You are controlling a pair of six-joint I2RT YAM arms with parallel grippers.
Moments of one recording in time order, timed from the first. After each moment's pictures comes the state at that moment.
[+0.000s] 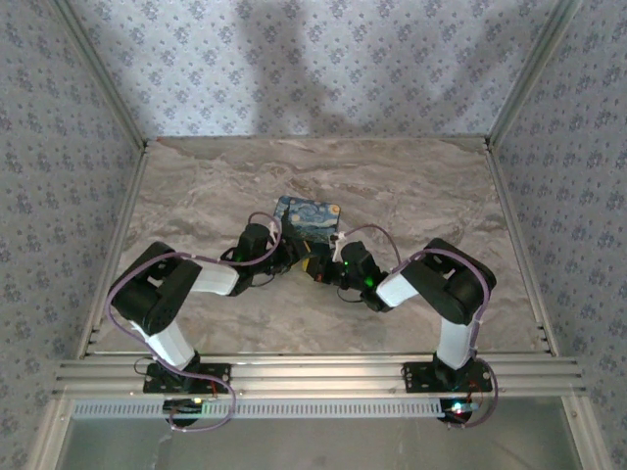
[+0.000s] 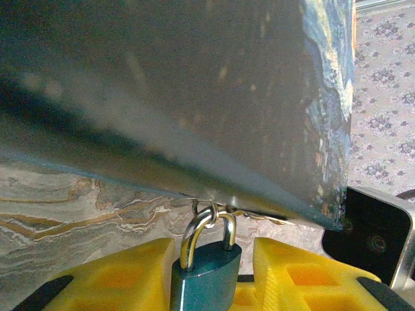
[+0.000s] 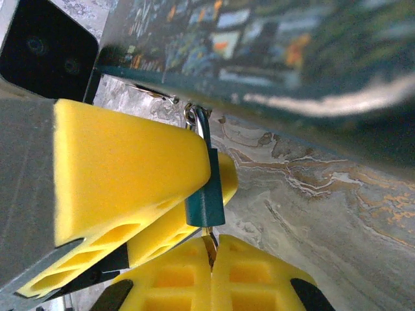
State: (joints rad) left arm -0.60 1.69 0.57 0.59 0.37 -1.15; right arm 0.77 1.83 0.55 0.89 -0.26 0.96
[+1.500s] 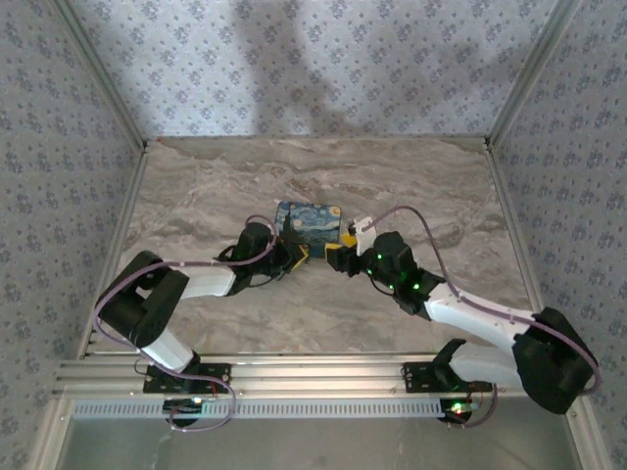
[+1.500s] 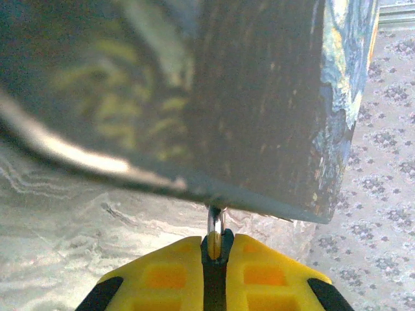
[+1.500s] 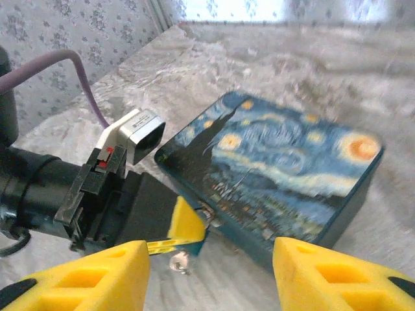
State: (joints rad) left arm -0.62 1.59 0.59 0.39 0.35 -1.28; right arm 0.74 1.13 0.51 0.30 -0.03 0.16
